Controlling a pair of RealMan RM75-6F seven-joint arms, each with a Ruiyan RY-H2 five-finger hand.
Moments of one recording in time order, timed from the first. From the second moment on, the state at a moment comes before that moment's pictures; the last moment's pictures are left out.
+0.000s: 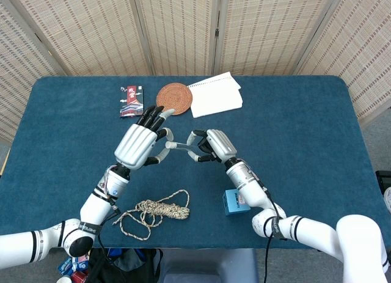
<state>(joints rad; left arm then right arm) -0.87 -1.36 -0.31 -1.78 1.17 1.15 0.36 0.88 -1.72 0.35 -1.23 -1.24 0.90 0.41</state>
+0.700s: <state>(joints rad) -0.88 -1.39 -0.31 -1.78 1.16 1.15 0.38 0.89 -1.75 0.36 -1.21 -1.23 0.90 0.41</state>
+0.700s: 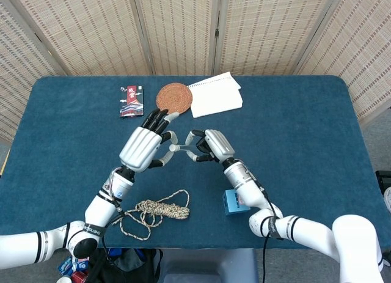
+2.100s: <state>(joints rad) -0.78 -1.22 -0.24 -1.80 1.02 1.08 0.34 0.91 -1.65 0.25 -1.12 -1.05 0.65 0.07</state>
